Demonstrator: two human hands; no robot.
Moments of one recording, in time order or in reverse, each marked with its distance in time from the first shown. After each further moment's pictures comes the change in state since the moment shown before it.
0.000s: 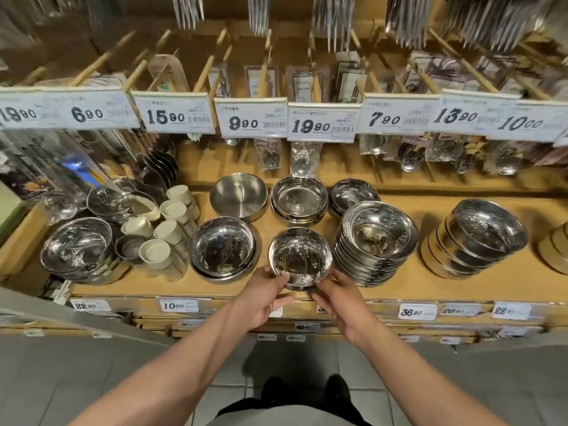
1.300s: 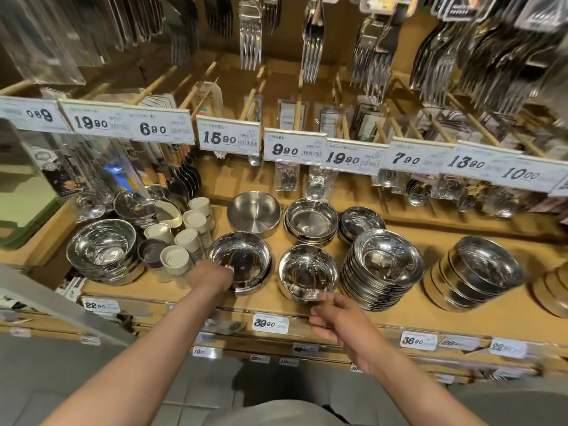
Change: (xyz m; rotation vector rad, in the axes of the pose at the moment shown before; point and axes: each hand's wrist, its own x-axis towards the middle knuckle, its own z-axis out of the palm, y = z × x) left_hand -0.001 0.066 -0.093 0.856 0.677 0.033; right_hand -0.038 -0.018 0.019 -0.267 -0.094 0.037
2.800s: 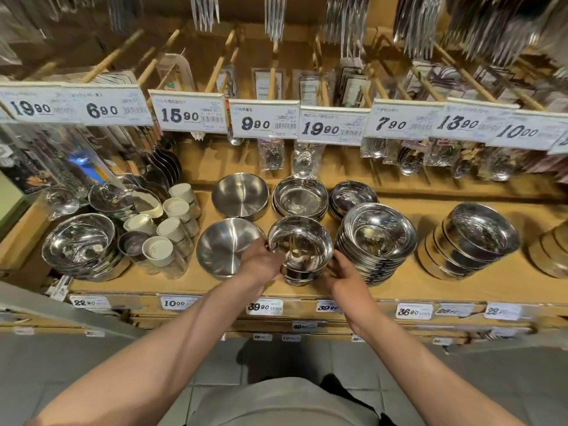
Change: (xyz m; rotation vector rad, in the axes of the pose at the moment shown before) left_hand -0.059 0.053 0.055 -0.469 -0.430 0.188; right_hand 0.025 0.001 -0.019 -0.116 0.132 -0.222
